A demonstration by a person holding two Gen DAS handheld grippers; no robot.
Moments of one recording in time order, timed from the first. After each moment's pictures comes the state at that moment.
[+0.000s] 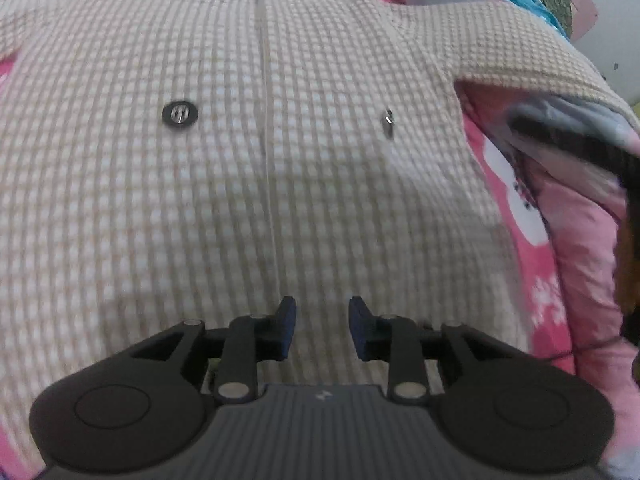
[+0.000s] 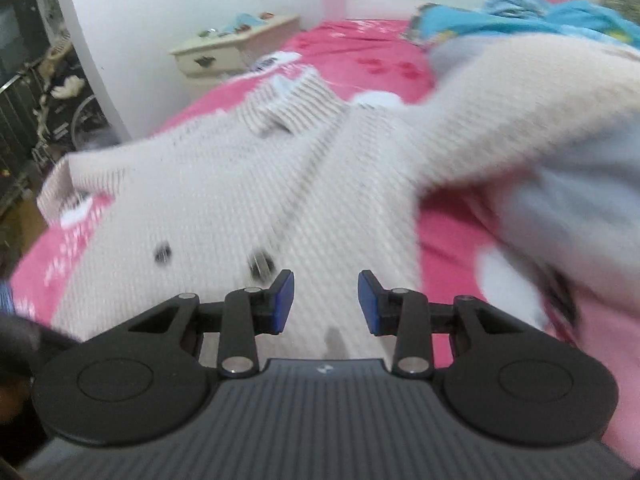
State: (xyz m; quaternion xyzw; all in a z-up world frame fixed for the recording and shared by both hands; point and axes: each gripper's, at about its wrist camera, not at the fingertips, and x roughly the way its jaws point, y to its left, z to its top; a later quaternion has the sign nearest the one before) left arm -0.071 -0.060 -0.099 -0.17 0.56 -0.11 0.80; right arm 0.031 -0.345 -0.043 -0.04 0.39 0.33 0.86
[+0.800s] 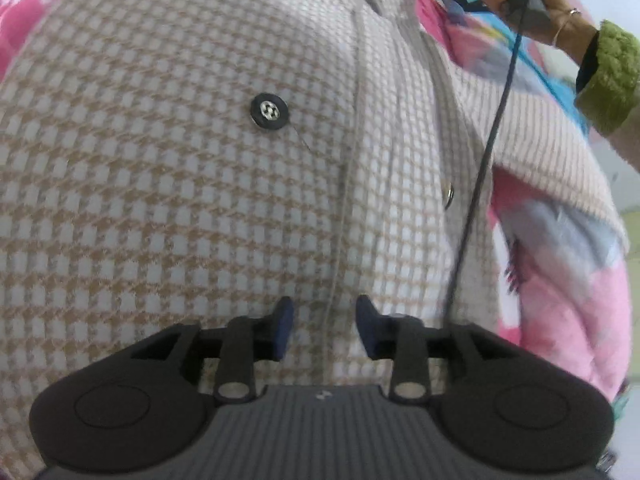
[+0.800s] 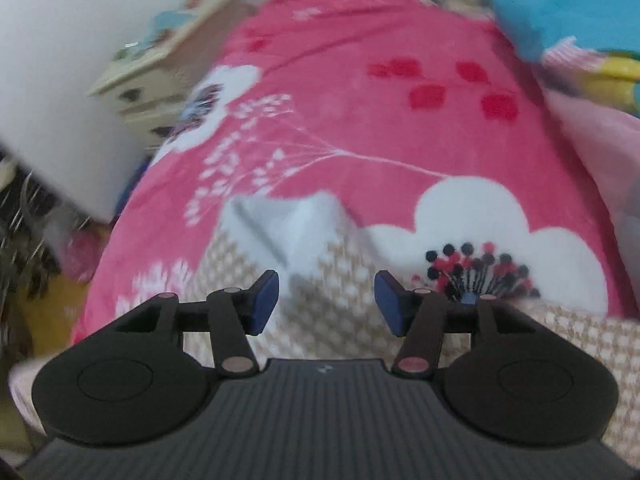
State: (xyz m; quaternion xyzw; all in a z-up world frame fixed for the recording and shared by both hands) left arm -0.081 0.006 -0.132 -0.34 0.54 -0.08 0.77; right arm 0.334 -0.092 -0.057 0.05 0.52 0.24 0.82
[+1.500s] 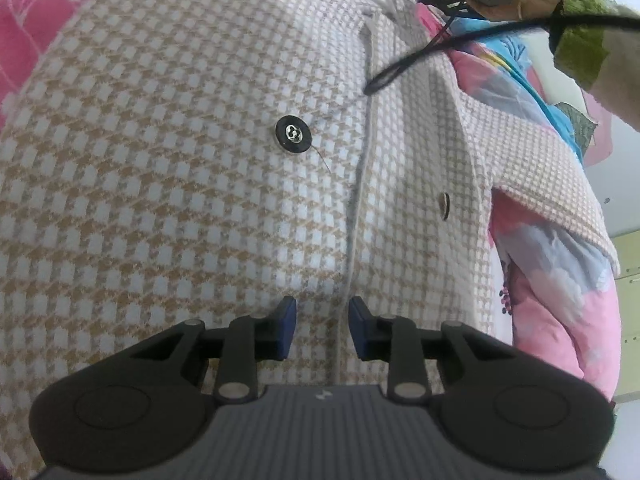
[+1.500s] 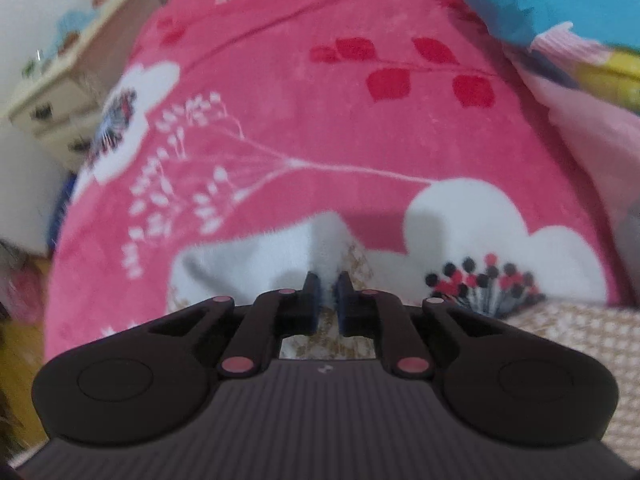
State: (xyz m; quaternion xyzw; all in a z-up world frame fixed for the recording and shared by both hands) left arm -0.088 0.025 -0.129 -0.36 0.52 -0.08 0.77; right arm 0.367 -0.045 -0.078 0.06 0.56 0.12 0.82
